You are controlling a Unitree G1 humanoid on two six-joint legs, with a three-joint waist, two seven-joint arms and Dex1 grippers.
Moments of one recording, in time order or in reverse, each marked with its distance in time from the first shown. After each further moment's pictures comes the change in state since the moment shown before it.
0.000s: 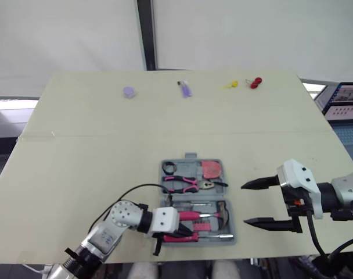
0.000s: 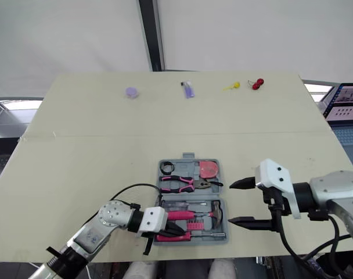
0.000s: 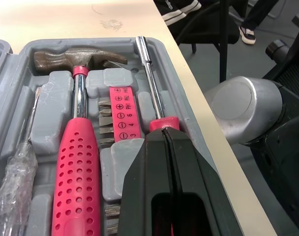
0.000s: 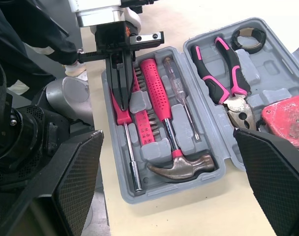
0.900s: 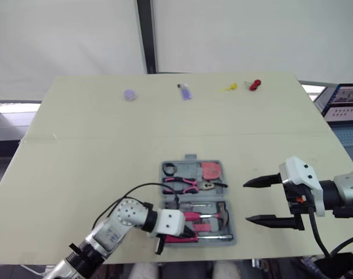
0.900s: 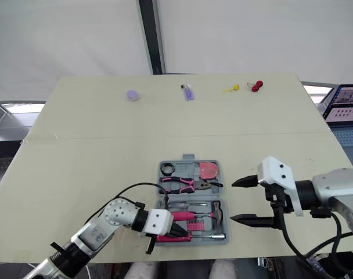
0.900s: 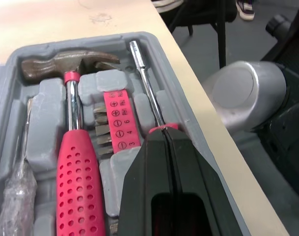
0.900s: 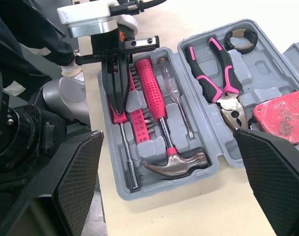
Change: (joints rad) left arm -0.039 0.010 -0.039 0.010 -0.002 0.039 0.024; right arm -0.013 -0.013 0.000 0.035 0.000 -0.002 0.018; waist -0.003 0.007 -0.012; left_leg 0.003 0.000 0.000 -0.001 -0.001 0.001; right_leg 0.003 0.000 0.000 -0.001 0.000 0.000
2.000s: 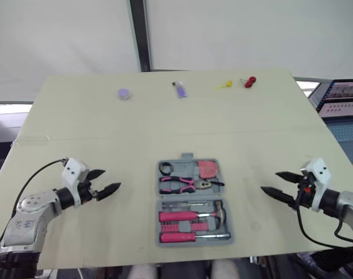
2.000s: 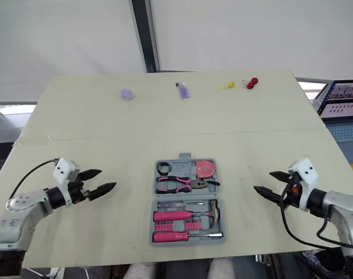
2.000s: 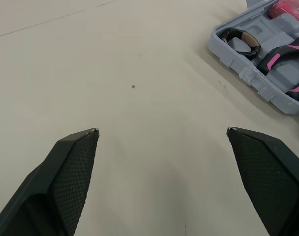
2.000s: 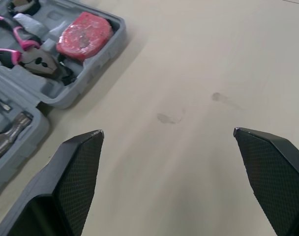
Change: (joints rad) left arm 0.166 0.183 0.764 0.074 -0.344 0.355 0.233; right arm 0.003 0.304 -0.045 0.576 -0.233 -0.242 -0.265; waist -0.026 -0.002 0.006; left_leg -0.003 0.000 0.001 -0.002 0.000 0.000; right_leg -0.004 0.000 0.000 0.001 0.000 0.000
